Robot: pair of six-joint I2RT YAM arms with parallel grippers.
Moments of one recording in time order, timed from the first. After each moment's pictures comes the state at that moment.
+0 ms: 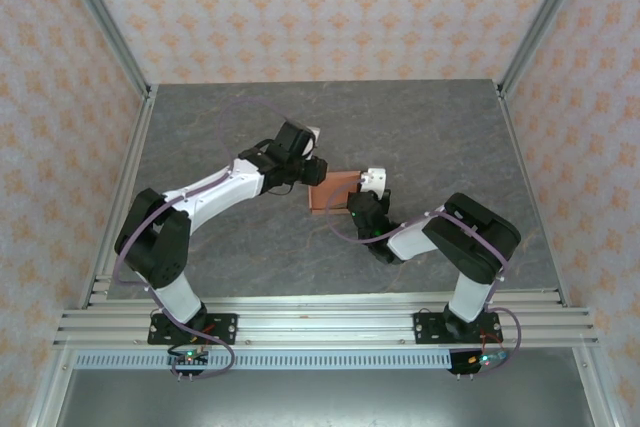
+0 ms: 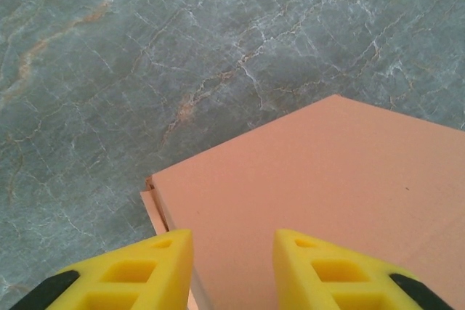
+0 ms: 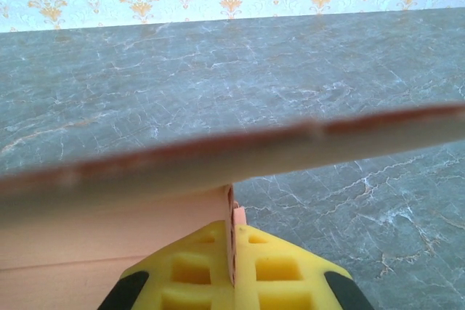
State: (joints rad) left arm -0.57 1.69 1.23 -0.40 0.04 -0.36; right arm 0.80 1.75 0.54 0.82 0.78 0.32
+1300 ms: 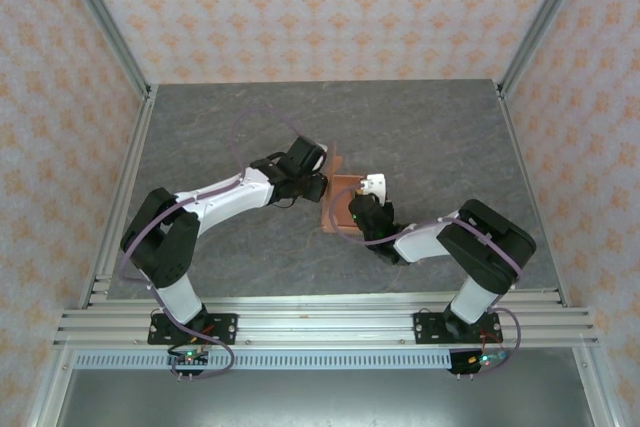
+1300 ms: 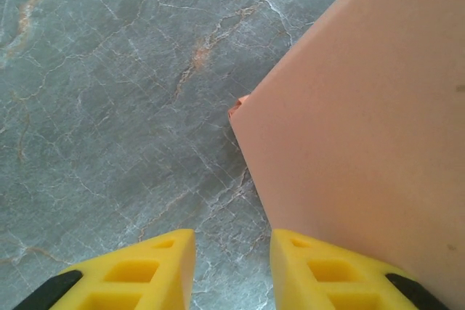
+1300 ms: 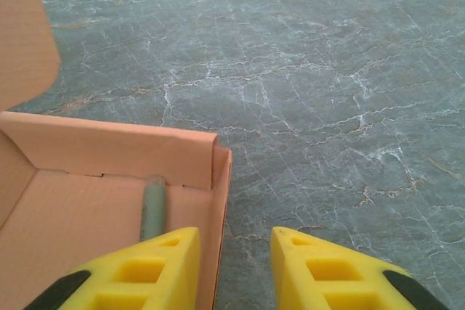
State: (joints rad) left arm -0.64 1.71 1.18 -0.43 -0.09 -0.30; right arm 0.80 1.66 0.52 0.54 0.69 0.34
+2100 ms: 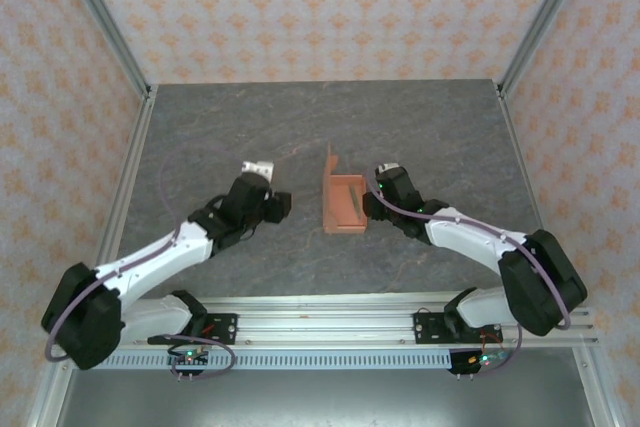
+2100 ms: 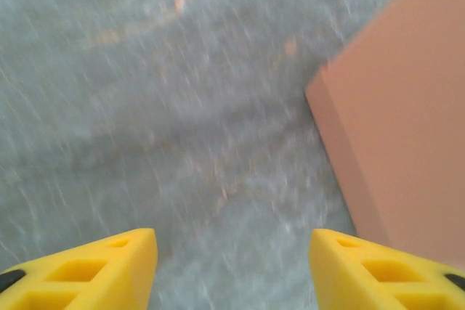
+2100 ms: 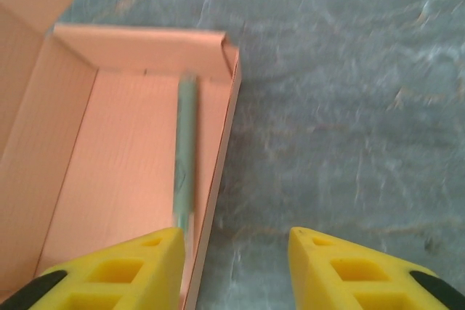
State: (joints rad) left arm -0.61 1.12 0.57 -0.18 -0.16 -0.41; right arm 0.58 1.33 0.66 -0.18 0.08 0.41
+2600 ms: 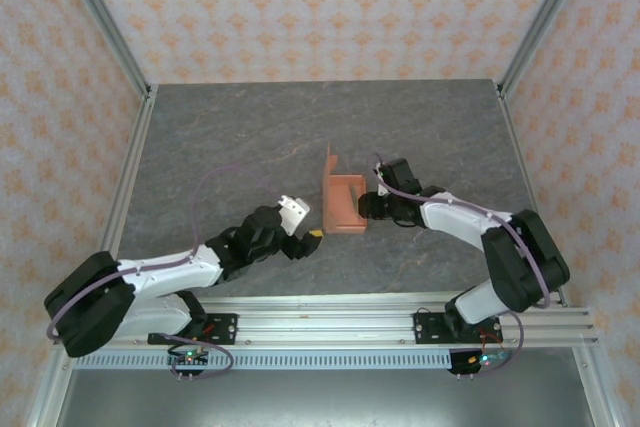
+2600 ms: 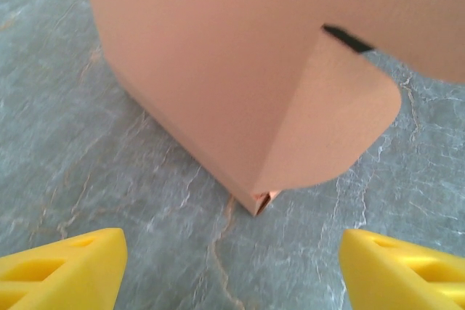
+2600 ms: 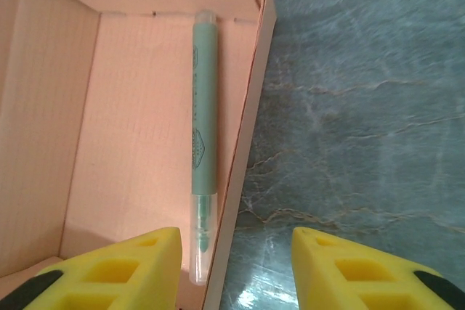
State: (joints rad) left arm -0.81 1.22 0.42 0.26 -0.05 -0.07; right arm 0.49 1.50 0.75 -0.24 -0.17 0.41
